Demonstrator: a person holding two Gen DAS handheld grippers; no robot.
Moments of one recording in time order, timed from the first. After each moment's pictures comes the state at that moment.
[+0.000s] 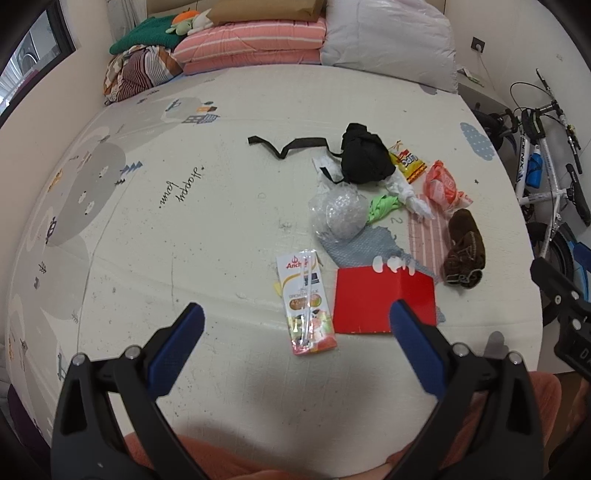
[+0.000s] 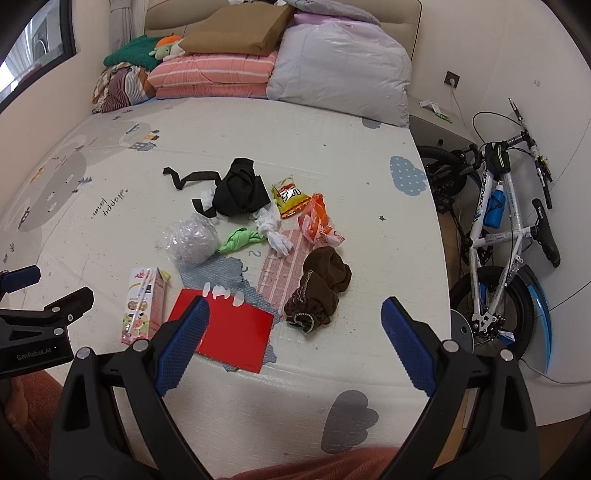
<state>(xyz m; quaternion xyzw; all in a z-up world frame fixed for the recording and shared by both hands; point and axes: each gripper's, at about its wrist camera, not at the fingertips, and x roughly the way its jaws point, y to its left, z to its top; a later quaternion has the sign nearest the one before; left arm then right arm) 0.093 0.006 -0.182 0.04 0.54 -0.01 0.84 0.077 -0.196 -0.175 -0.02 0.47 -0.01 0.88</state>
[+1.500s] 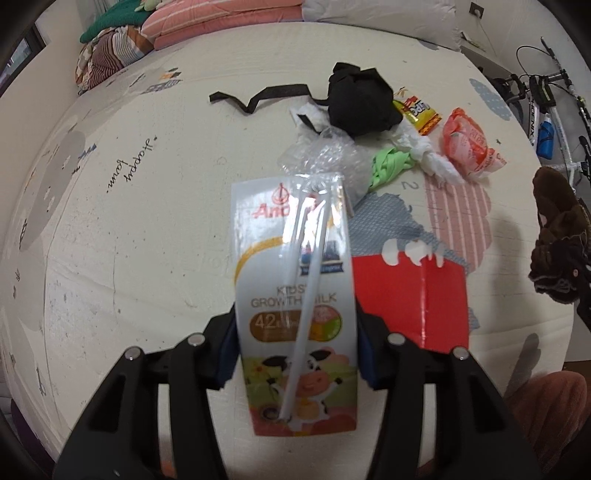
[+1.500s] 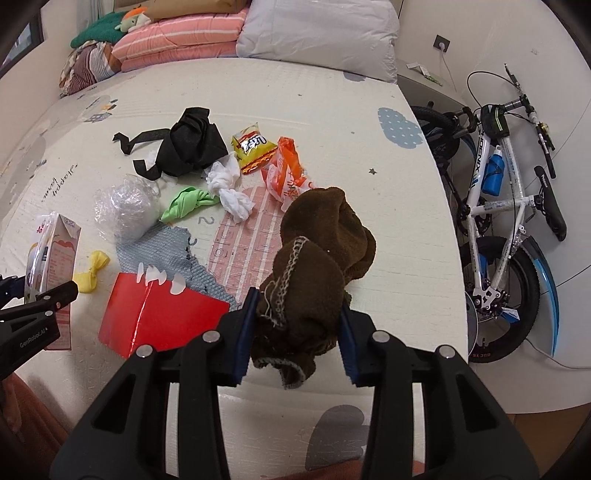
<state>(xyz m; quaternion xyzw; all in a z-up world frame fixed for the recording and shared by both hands) 0.122 -0.020 -0.258 0.06 0.57 -0.03 0.82 0.102 -0.226 -0.252 -0.01 0.51 -0.05 0.86</state>
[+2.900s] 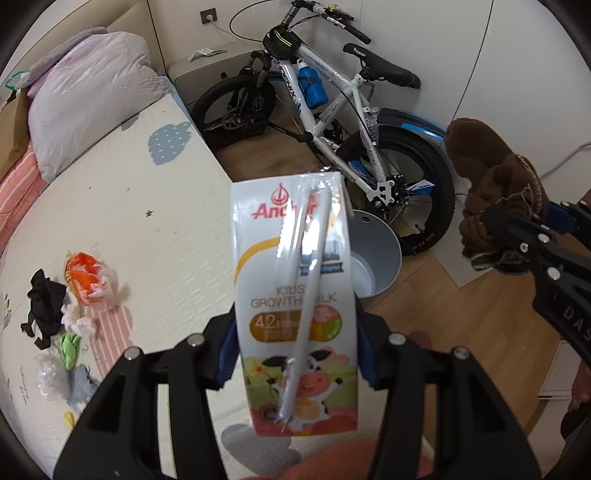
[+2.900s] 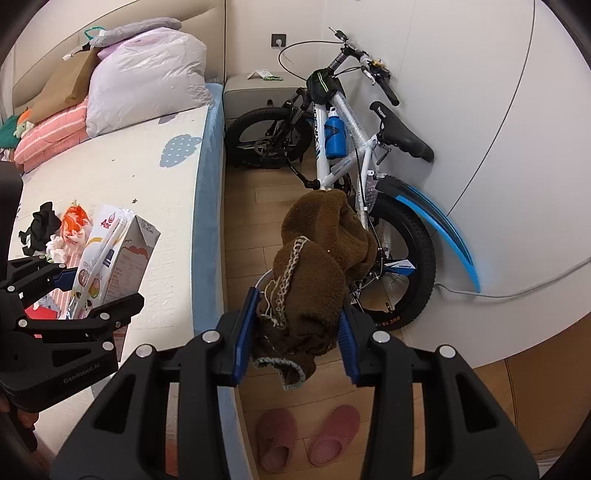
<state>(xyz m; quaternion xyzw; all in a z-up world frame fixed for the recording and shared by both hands) 0.062 -0.407 -0.243 0.22 0.47 -0.35 0.78 -0.042 -0.536 -0.223 0.08 0.44 -0.22 0.86</state>
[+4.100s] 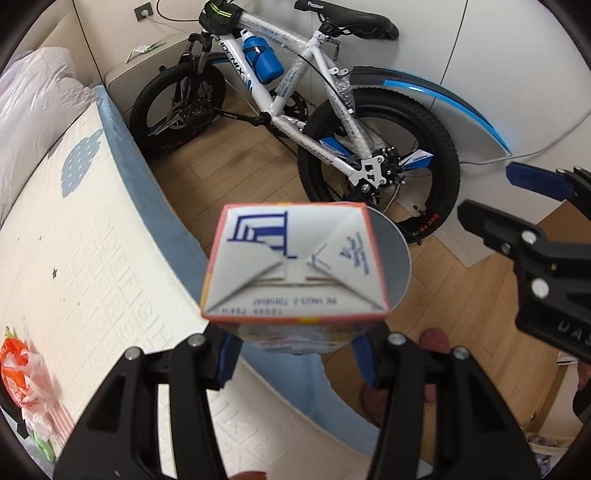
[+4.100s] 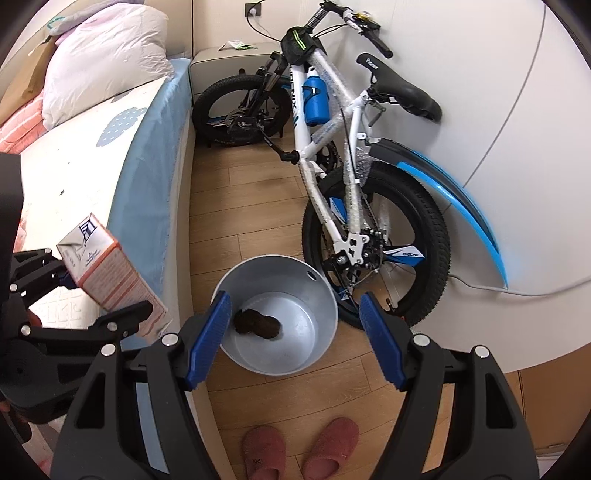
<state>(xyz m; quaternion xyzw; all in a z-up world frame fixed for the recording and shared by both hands) 0.106 -0.500 -0.342 0.28 0.47 -0.41 0.73 0.009 -0.606 -0.324 0.10 0.47 -0.25 0.84</state>
